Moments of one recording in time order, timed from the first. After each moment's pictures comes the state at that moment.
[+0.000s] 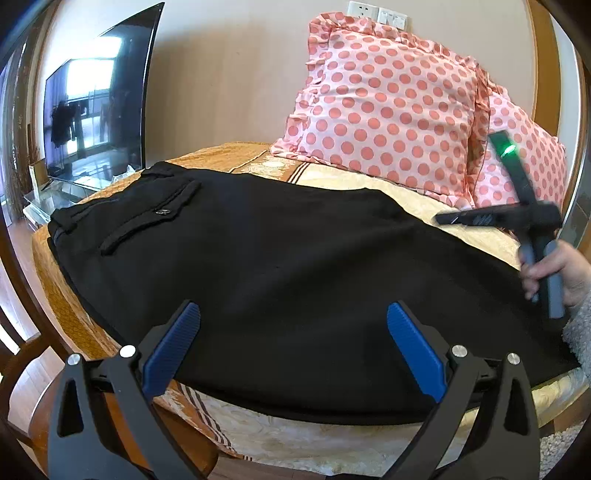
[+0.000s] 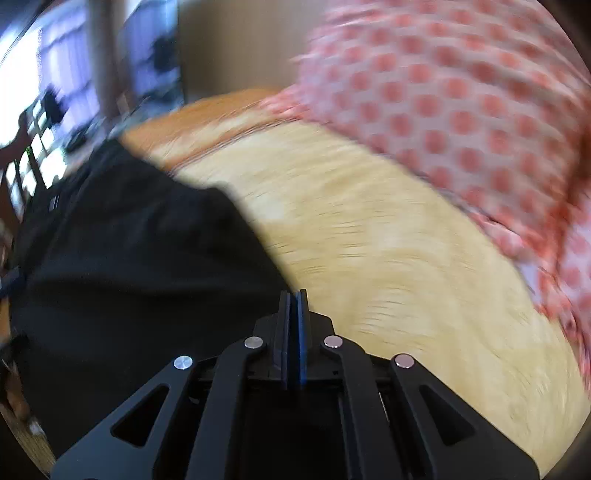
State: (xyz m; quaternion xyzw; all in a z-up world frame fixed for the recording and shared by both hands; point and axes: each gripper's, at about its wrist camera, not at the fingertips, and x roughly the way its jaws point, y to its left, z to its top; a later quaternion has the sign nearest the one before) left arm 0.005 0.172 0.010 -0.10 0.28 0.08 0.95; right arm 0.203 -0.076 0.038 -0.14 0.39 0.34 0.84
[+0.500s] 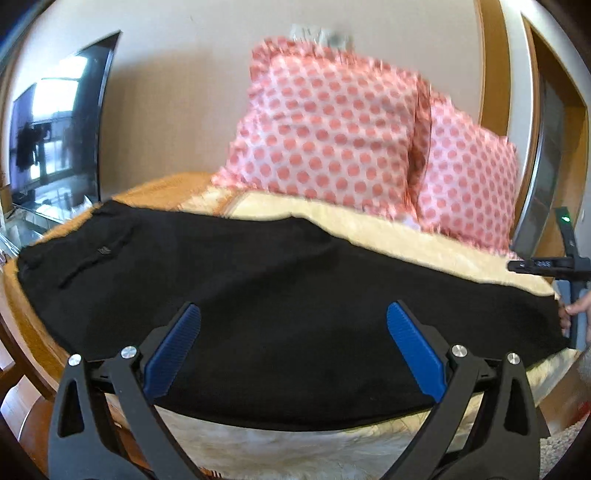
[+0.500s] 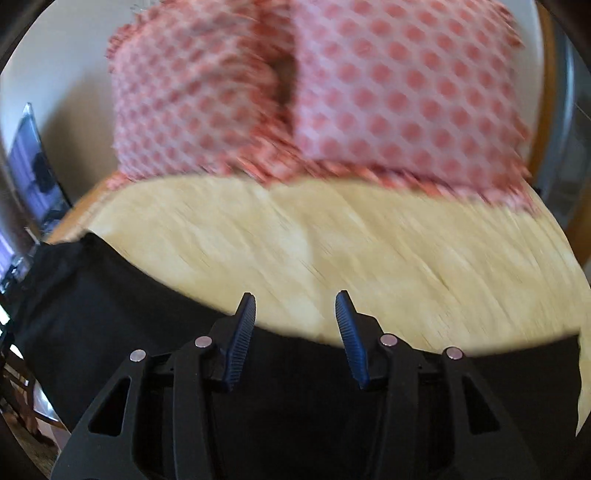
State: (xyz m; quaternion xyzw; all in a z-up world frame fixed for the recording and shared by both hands) left arm 0.001 0.126 0.031 -0.09 0.24 -0.01 0.97; right arm 0.144 -0.338 0.042 0.00 0.41 0.13 0.90
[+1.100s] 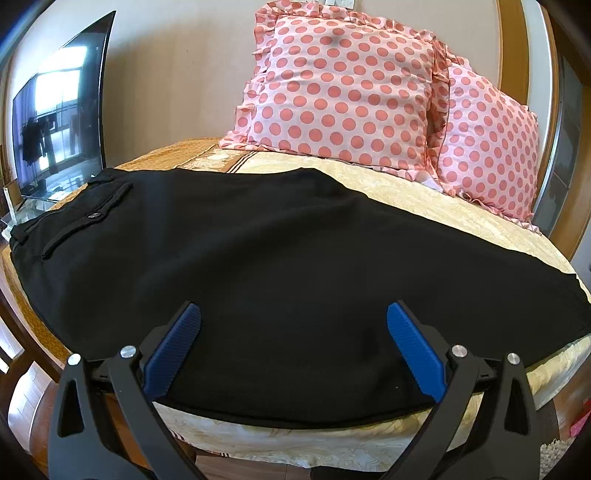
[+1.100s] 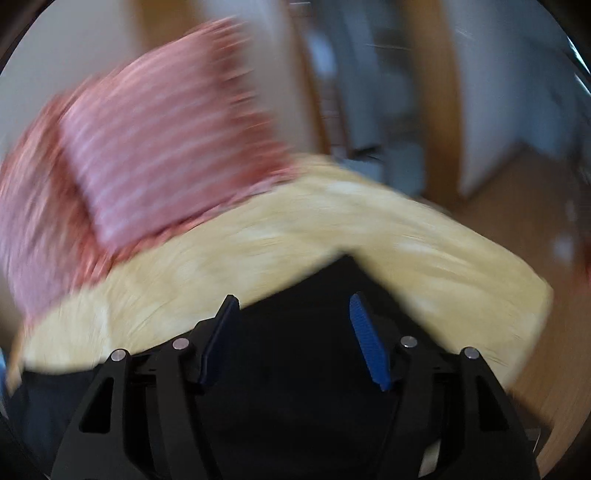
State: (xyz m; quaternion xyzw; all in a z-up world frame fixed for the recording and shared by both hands) left arm 0.014 0.117 0.006 -0.07 0.29 0.03 0.95; right arm 0.034 -0.570 0.051 0.23 0.31 -0.19 0.90
